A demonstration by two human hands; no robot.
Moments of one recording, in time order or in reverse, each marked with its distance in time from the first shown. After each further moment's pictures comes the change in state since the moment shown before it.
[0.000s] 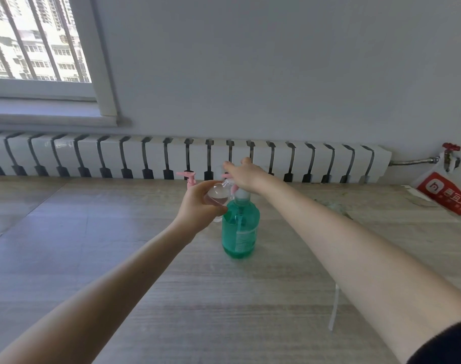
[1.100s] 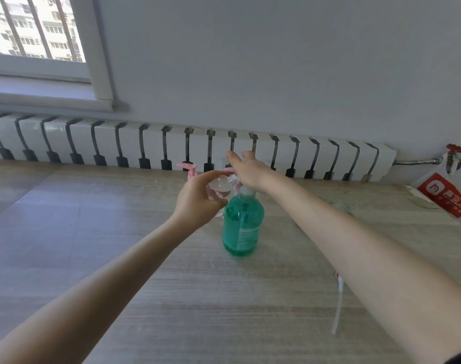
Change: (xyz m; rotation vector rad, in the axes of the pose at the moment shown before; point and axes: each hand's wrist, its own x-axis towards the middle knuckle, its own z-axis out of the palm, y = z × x) left_hand 0.015 -0.013 -0.004 0.286 0.065 0.240; right_hand -0.002 0.004 0.002 -0.032 0.019 -0.046
